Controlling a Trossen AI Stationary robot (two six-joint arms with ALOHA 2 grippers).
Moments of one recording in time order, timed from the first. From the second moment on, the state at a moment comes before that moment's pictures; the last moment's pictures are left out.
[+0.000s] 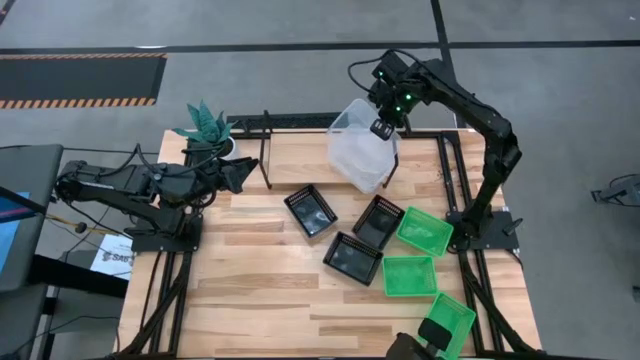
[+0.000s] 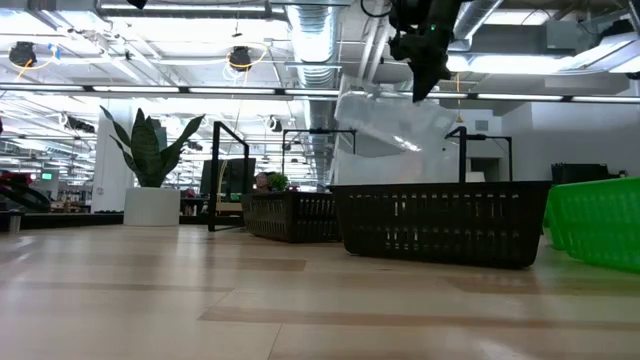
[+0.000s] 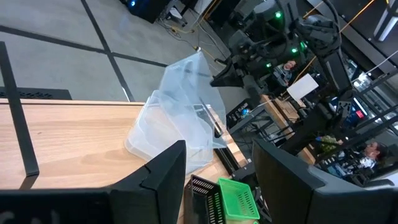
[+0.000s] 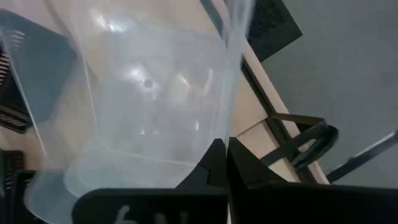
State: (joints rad) left arm -0.21 0.88 1.07 -0.49 -0.81 -1.00; right arm -0.71 1.76 1.98 -1.39 0.00 -0.17
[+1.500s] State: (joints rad) left arm -0.08 0.88 1.07 -0.54 -0.76 -1.01; right arm -0.73 1.95 2.09 -1.20 0.00 -0.26
